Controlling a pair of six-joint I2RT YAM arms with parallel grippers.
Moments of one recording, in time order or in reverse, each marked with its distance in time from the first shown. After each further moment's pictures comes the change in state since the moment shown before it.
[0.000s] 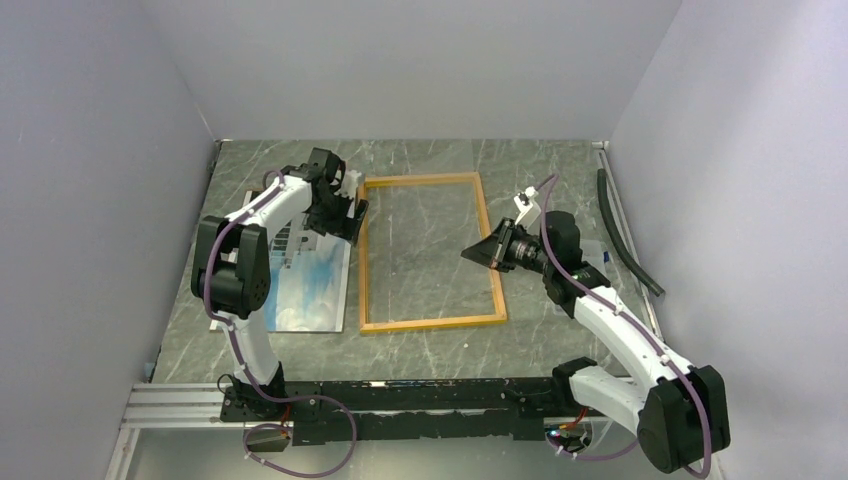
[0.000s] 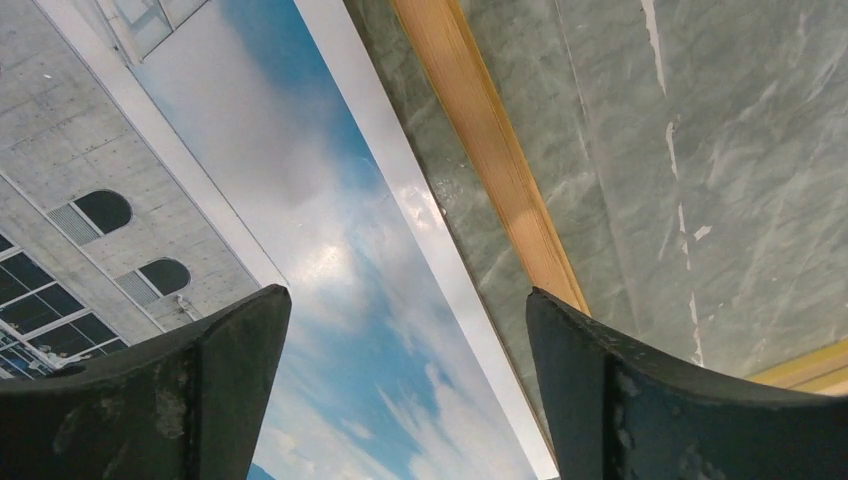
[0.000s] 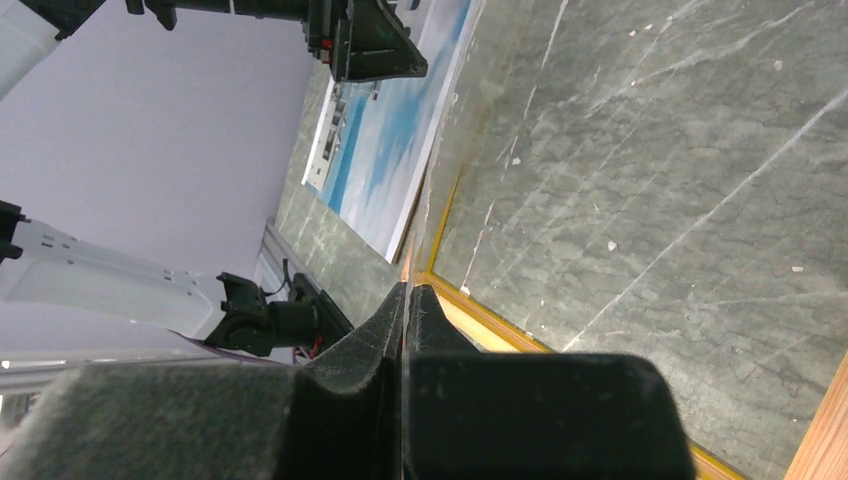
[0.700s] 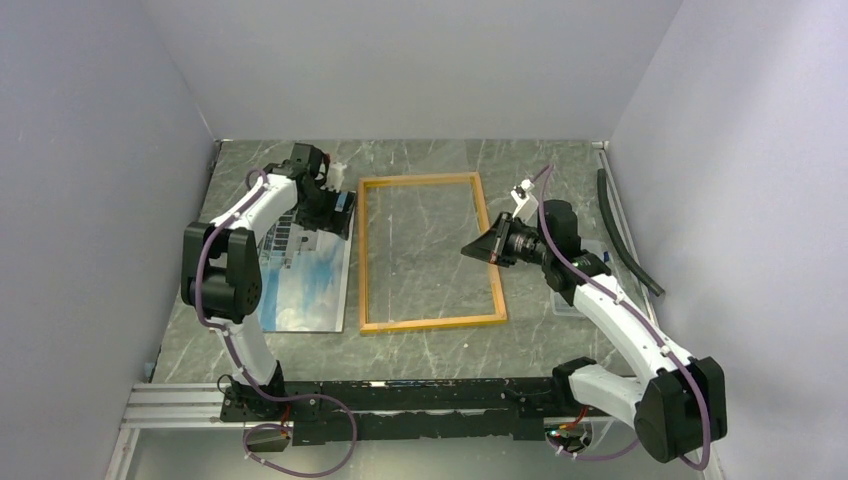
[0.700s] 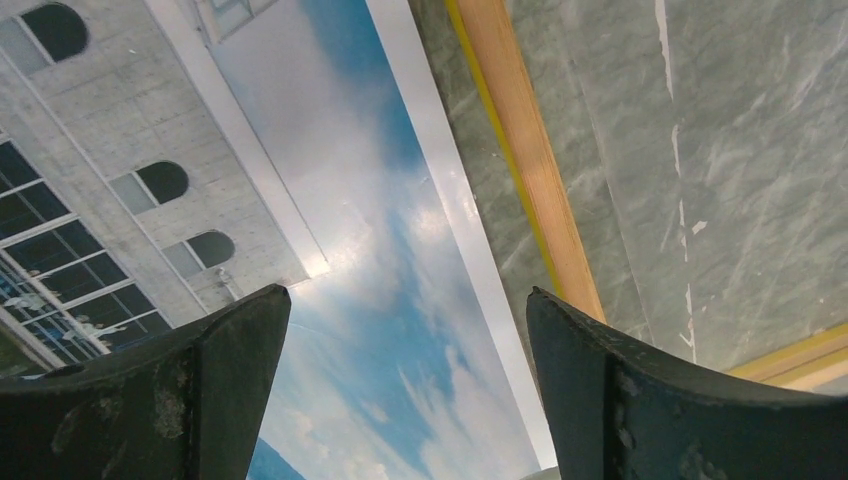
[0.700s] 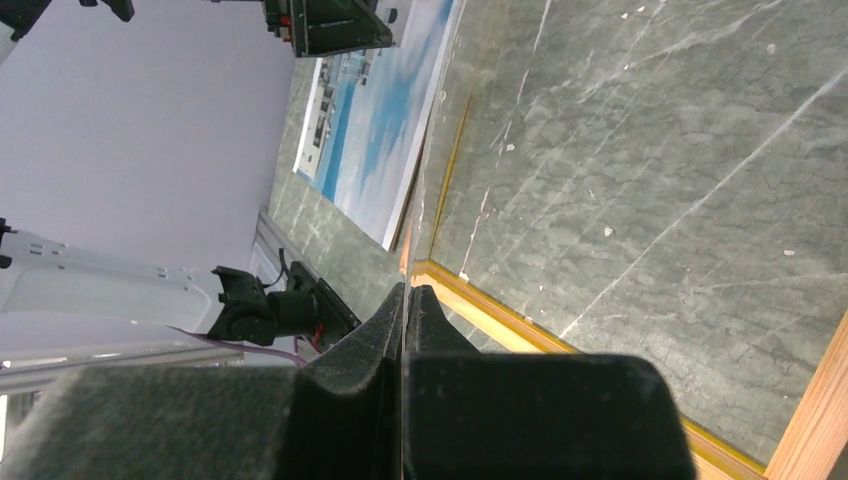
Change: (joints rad) left arm 0.073 -0.049 0.007 -0.015 0.032 0.002; right arm 0.000 0.045 0.113 -0.150 -0.008 -0.036
